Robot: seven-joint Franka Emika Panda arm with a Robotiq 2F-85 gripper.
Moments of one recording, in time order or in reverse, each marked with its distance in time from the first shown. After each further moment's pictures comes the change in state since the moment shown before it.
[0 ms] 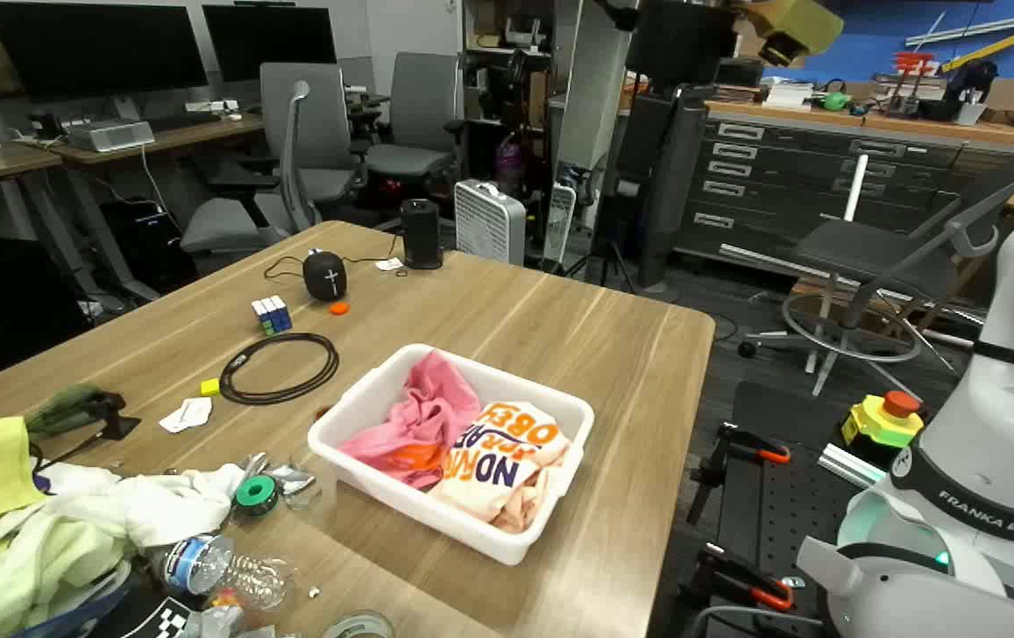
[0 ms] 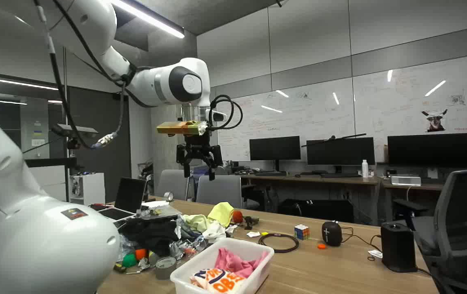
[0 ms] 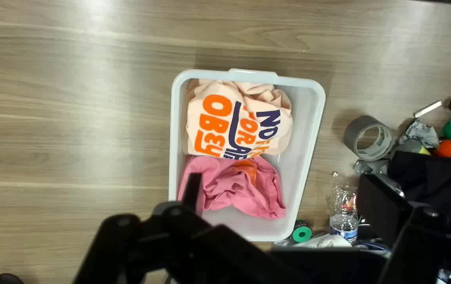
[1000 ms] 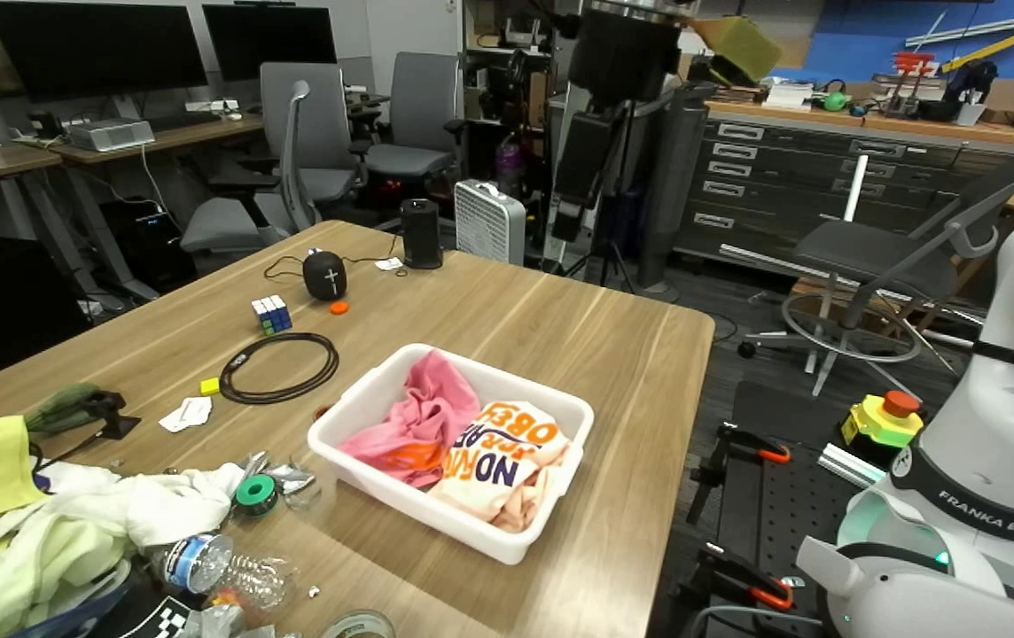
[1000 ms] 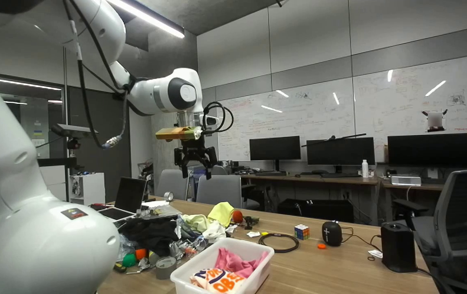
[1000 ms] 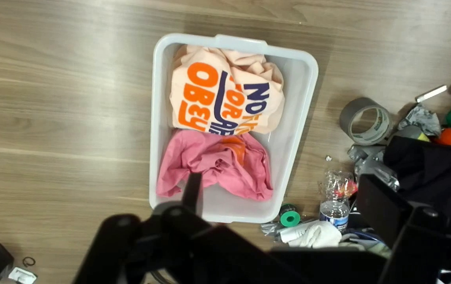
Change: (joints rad) arm 0.001 0.124 0.107 0.065 -0.007 0.102 0.059
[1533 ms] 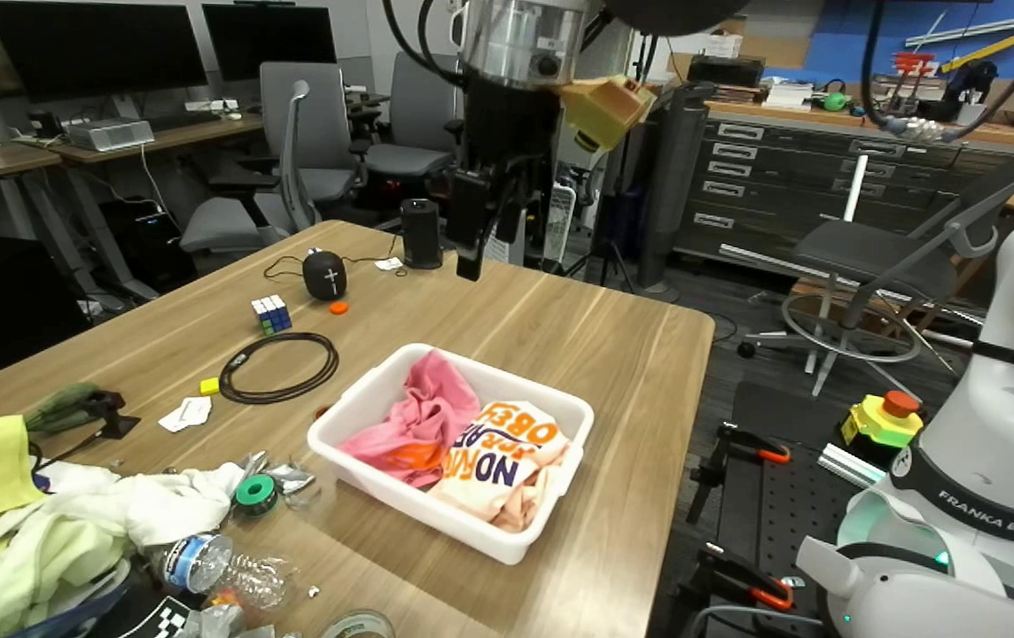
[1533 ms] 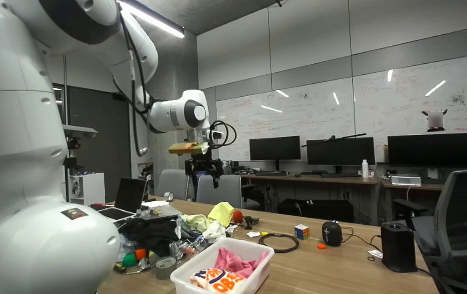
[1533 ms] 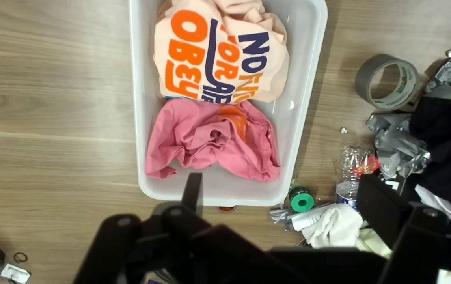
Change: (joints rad) arm 0.000 0.291 0.044 0.153 -0.080 0.132 0.137
